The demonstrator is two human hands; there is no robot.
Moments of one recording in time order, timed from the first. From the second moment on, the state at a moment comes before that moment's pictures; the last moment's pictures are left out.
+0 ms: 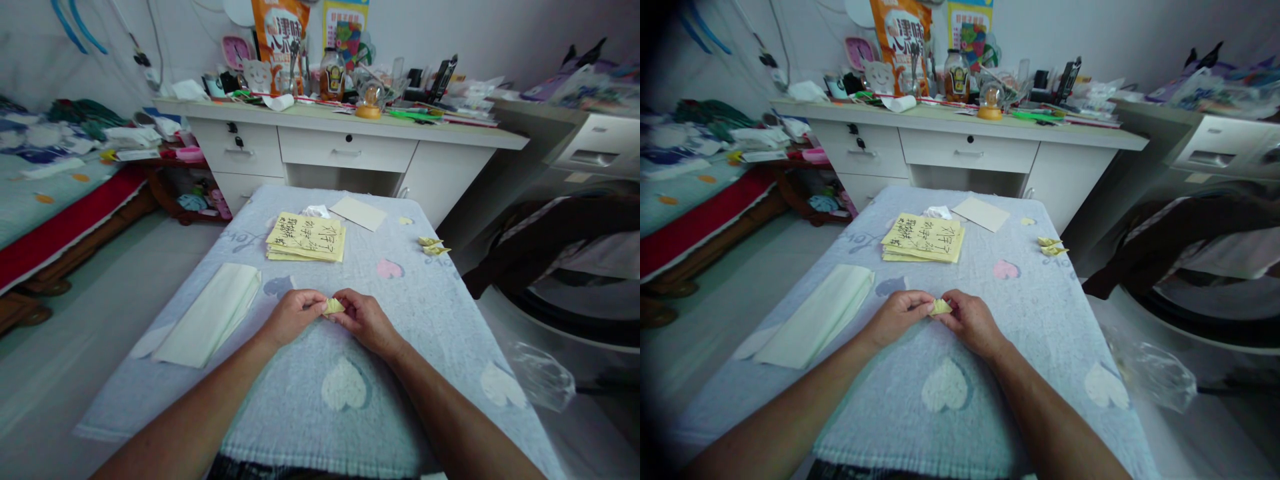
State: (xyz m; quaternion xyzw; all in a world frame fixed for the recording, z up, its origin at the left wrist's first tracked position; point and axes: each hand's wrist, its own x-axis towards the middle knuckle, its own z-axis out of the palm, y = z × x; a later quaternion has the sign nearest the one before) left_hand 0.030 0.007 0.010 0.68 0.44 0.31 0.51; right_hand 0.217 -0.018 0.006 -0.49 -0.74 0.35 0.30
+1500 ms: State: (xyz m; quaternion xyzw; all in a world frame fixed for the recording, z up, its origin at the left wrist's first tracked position) left_hand 0.027 0.007 0.012 0.64 0.43 0.29 0.56; right_hand 0.208 -0.023 0.003 -0.43 -0.81 0.19 0.34
